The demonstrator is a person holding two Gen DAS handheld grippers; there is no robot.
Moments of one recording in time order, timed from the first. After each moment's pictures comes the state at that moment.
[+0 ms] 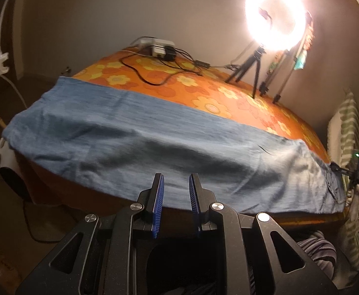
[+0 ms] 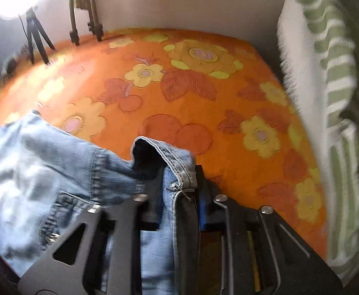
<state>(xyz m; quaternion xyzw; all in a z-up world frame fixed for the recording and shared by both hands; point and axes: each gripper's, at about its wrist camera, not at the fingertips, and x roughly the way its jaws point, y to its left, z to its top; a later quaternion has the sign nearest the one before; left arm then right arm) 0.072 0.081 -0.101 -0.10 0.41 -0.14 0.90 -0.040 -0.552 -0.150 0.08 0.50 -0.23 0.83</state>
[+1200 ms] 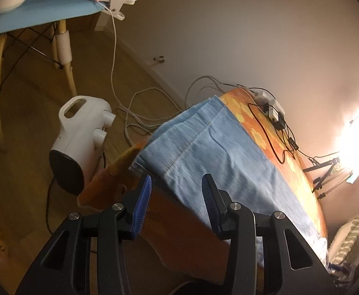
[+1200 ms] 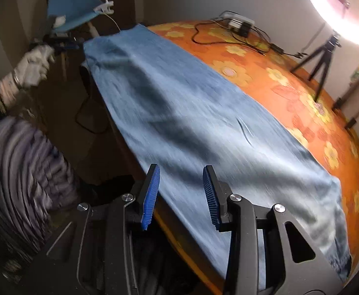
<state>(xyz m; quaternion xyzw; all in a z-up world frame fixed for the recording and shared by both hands) 0.142 0.335 -0.170 -0.30 0.38 0.02 0.87 0.029 -0.130 -0.089 -0.11 0.48 0.24 0.83</state>
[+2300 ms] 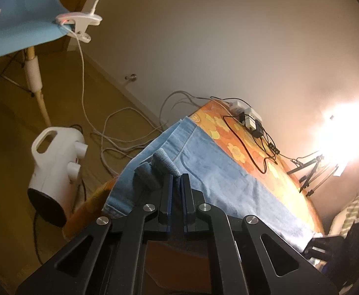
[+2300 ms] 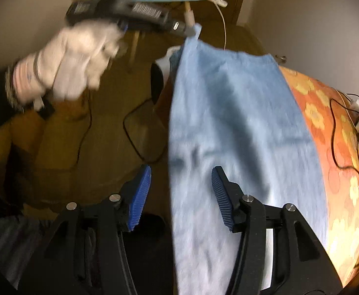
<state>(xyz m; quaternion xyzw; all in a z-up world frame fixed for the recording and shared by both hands) 0.165 0.333 -0.151 -0.28 0.33 -0.05 0.90 0.111 0.134 -0.140 -0.28 0.44 0.44 0.73</state>
